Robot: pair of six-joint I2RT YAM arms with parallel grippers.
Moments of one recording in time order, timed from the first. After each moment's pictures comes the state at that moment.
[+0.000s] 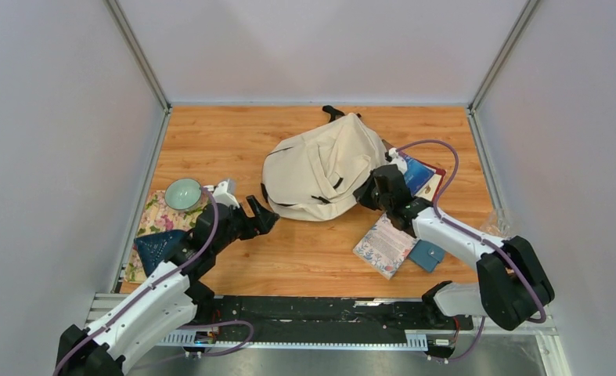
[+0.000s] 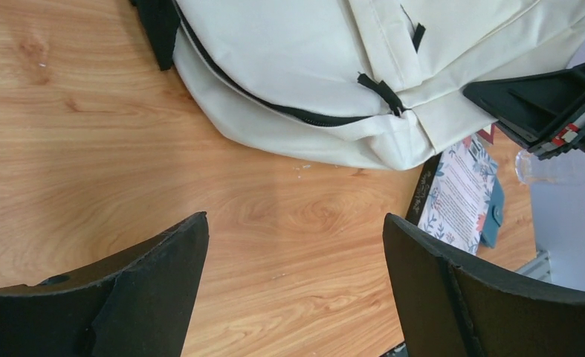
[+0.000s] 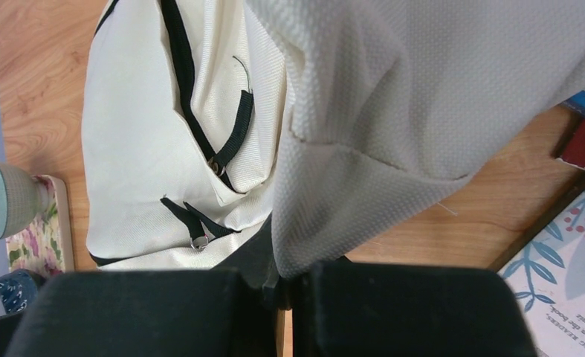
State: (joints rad) left arm -0.55 0.69 0.38 -0.12 0.00 -0.75; right arm 0.54 1.30 0.69 -0.01 0.13 0.82
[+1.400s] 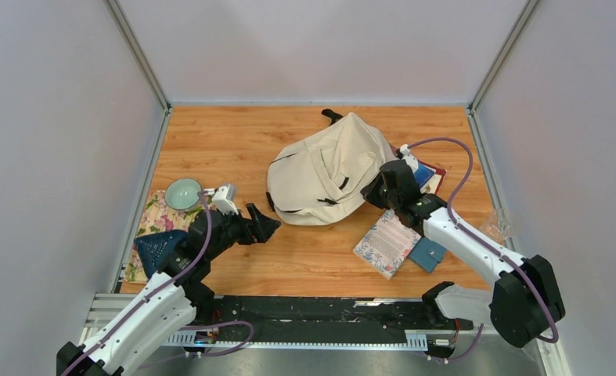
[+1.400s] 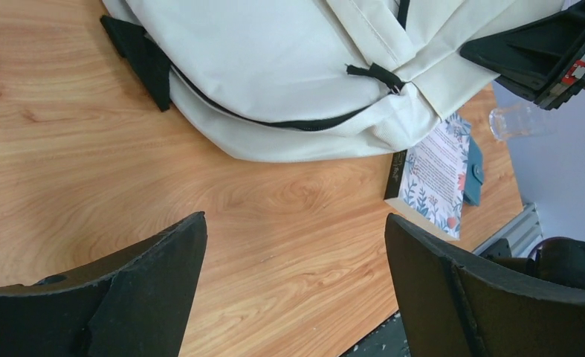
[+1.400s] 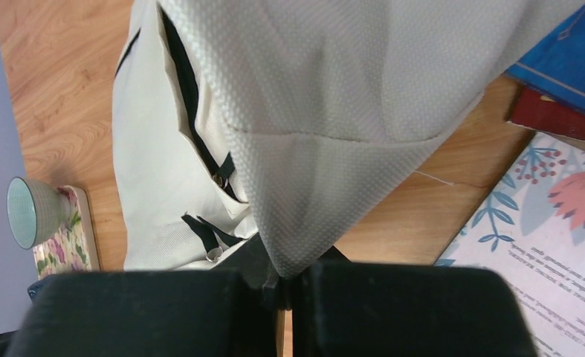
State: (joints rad) left arm -0.55 0.54 0.34 -0.17 0.10 -0.67; right arm 0.52 1.22 0.78 -0.21 0.14 0.88
